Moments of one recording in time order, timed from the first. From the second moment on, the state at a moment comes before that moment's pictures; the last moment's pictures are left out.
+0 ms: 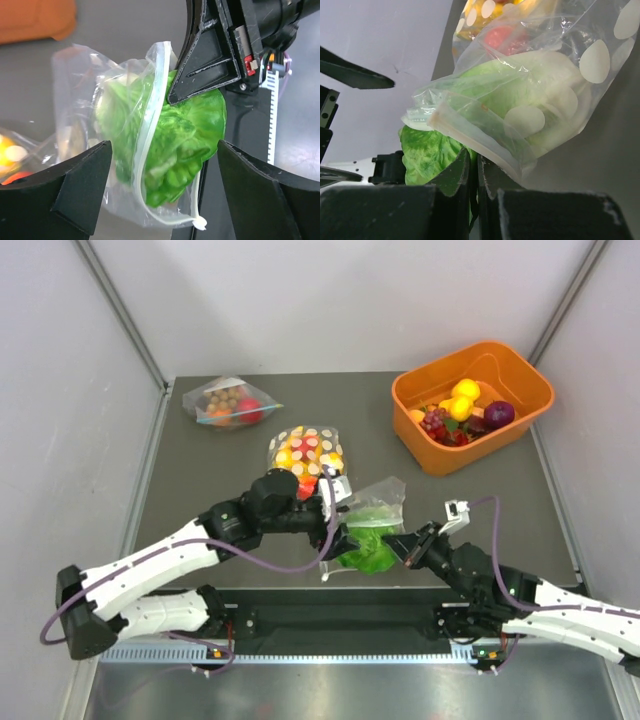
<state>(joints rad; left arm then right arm) -0.99 1.03 0.93 -0.27 0.34 0.05 1.20 0.32 0.26 -0.13 0.52 1.03</state>
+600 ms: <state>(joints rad) -0.99 1.31 1.05 -0.23 0.39 0.08 1.20 0.45 0.25 -0.04 0.43 0.99</state>
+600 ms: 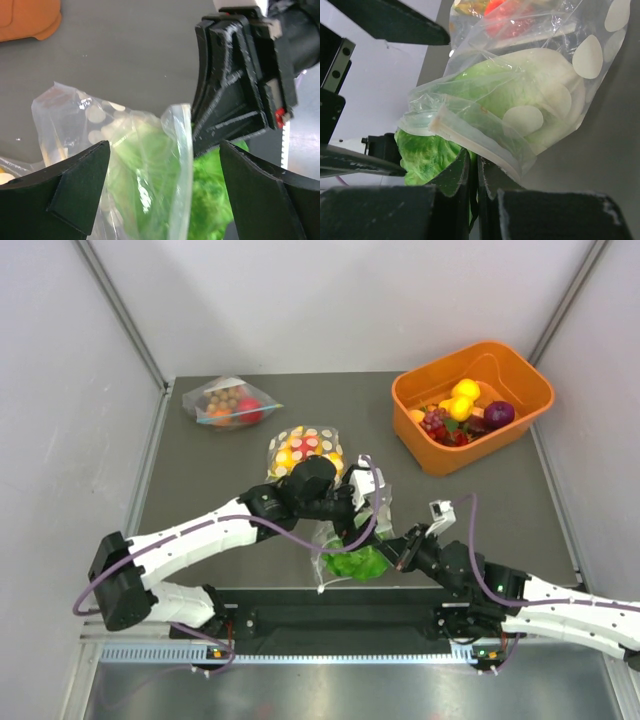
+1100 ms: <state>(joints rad) -0.99 1.48 1.10 -0.23 0.37 0.09 1.20 0.54 0.25 -0.01 0.35 0.88</state>
